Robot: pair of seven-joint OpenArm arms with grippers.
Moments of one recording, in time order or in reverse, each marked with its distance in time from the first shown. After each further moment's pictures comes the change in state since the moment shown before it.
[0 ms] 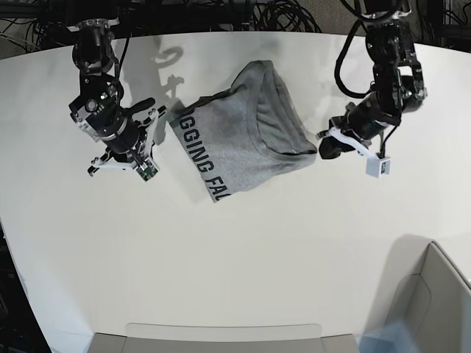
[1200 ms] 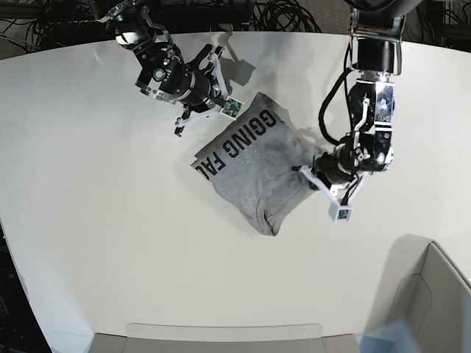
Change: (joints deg) left arm -20.6 -0.6 14.2 -22.2 20.5 -0.3 -2.5; right arm -4.3 0.1 -26.1 -2.9 -0.3 0.2 0.2
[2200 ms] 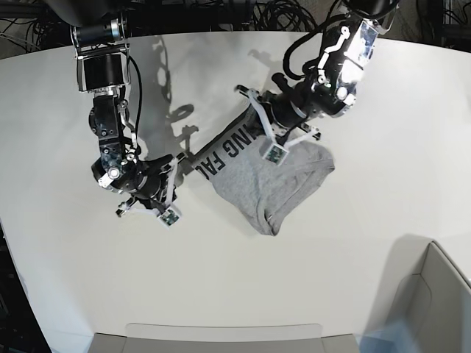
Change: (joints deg) left arm 15.3 -3.3 22.9 24.3 -0.1 -0.6 1.8; right arm 23.9 -2.9 17.9 -26.4 0.5 0.0 6.8
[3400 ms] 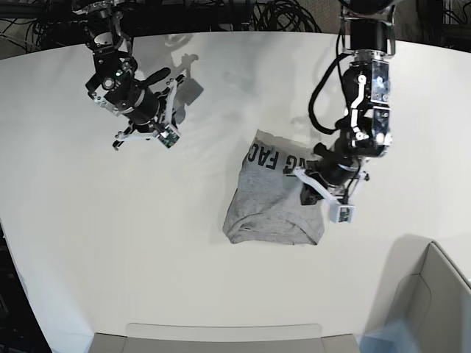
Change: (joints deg) left arm -9.1 7.0 -23.2 -13.1 0.2 0.5 -10.8; right arm -28.5 3.8 5.8 29.8 0.1 0.0 0.3
